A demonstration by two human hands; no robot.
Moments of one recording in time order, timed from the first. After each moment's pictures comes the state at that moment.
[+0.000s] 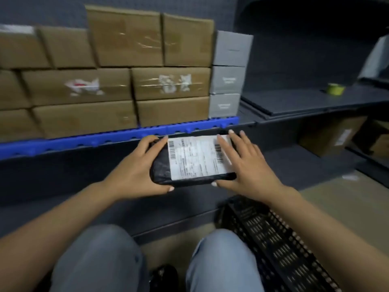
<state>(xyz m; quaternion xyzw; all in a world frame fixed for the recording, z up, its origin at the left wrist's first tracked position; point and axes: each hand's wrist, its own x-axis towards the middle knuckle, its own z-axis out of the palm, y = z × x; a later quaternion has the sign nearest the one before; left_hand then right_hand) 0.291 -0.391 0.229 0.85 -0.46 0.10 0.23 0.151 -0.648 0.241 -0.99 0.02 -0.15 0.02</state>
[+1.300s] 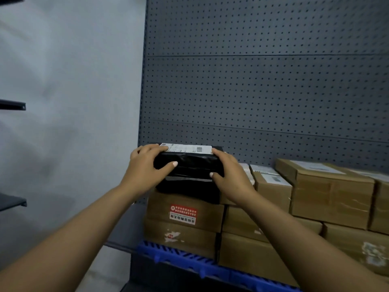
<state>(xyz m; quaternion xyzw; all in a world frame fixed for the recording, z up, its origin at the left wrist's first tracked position) 0.433 -0.047 0.457 0.86 -0.07 0.43 0.27 0.454 -0.278 0.468 -0.88 -0.25 -0.26 0.32</state>
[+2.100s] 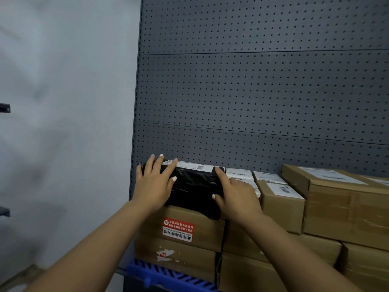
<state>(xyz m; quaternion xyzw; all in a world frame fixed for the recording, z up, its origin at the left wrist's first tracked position) 0.516 -0.067 0.427 0.92 -0.01 0.37 0.07 0.515 -0.293 0.436 -0.92 -0.19 -0.33 0.05</state>
